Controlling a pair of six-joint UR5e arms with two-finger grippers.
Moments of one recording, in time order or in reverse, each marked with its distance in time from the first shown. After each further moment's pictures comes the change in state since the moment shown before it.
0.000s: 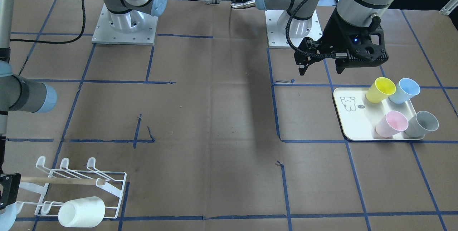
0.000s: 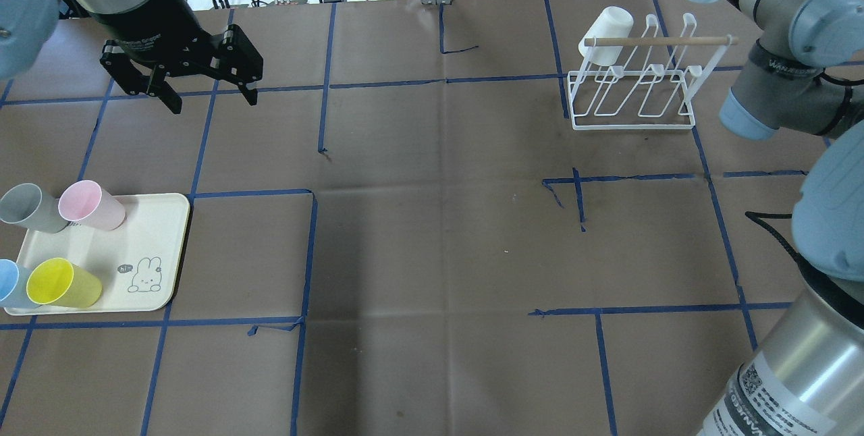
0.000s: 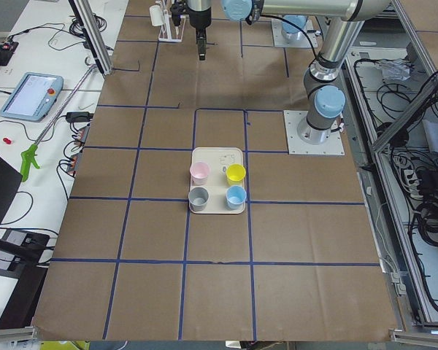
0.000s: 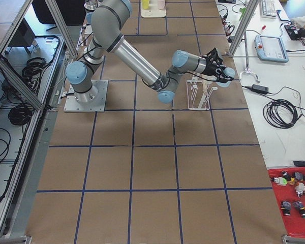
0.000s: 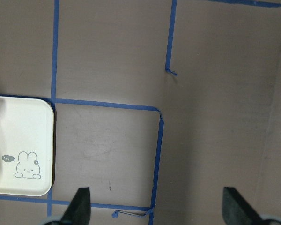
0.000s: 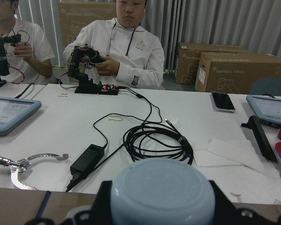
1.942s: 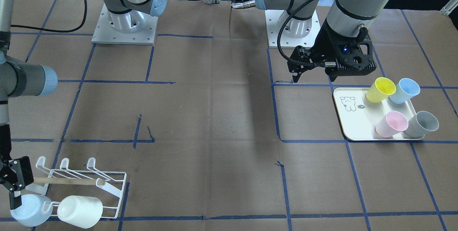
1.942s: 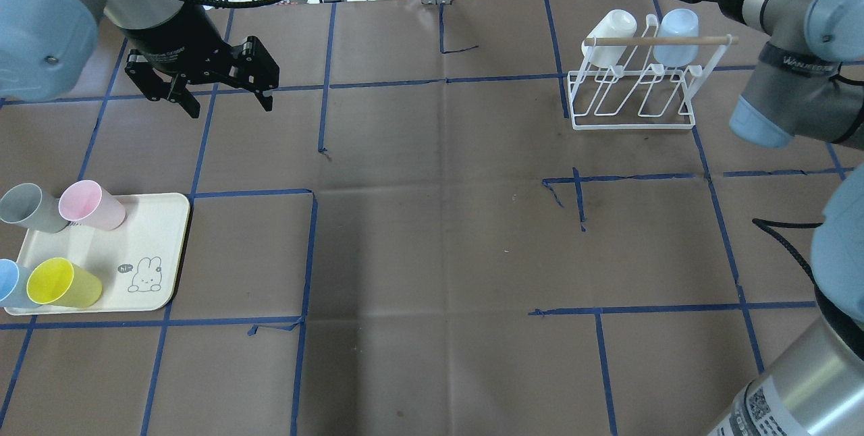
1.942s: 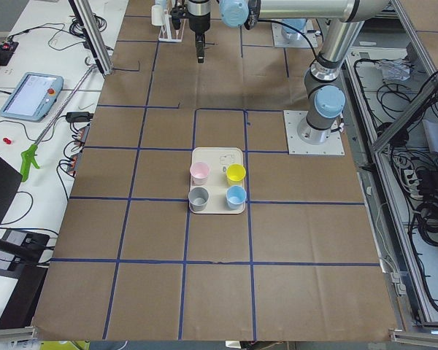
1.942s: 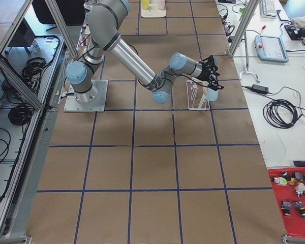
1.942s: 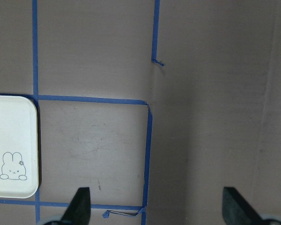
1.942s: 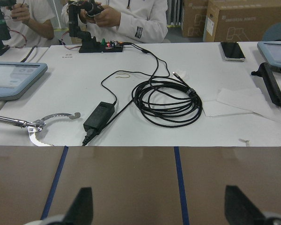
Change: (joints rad) left arm -0.010 -0.009 -0.048 0.076 -0.001 0.008; right arm -0.004 -0.129 0.055 0.286 0.000 0.007
